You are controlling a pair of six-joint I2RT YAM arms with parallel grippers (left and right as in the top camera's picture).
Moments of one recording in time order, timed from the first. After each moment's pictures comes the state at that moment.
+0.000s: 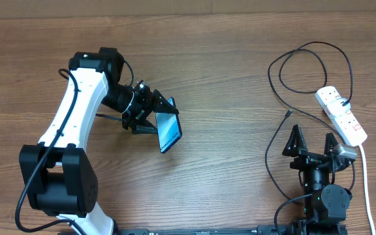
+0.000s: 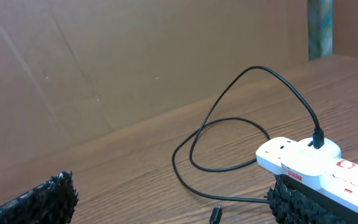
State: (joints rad) left arm -0.10 1.84 1.53 -1.46 0.84 -0.41; right arm -0.06 0.01 0.02 -0.02 0.06 0.32
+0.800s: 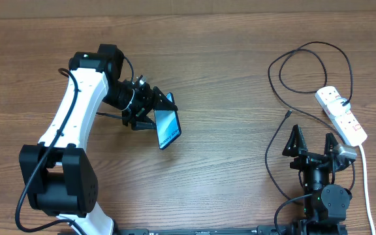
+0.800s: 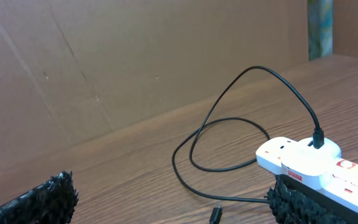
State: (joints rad) left arm -0.10 1.84 1.53 -1.37 0.78 -0.42; right arm -0.06 0.01 0.02 -0.02 0.06 0.32
